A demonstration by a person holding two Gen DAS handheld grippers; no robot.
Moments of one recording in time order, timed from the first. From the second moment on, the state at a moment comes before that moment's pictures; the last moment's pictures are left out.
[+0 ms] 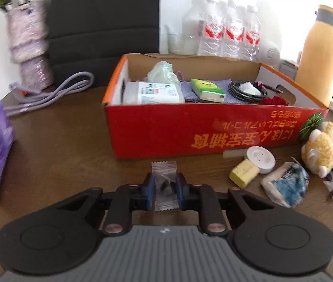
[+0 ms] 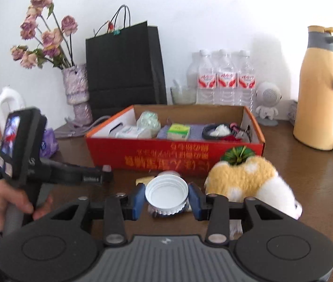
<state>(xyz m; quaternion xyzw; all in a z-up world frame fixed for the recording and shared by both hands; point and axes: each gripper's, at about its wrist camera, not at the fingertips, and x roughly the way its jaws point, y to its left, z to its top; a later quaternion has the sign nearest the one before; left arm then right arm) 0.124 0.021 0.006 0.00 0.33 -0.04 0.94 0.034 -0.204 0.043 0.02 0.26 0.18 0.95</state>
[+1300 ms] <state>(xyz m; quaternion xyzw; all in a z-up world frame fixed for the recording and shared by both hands) -0.035 -0.037 0.096 -0.02 0.03 -0.03 1.00 -0.056 -0.225 0.090 0.02 0.08 0.14 0.99</state>
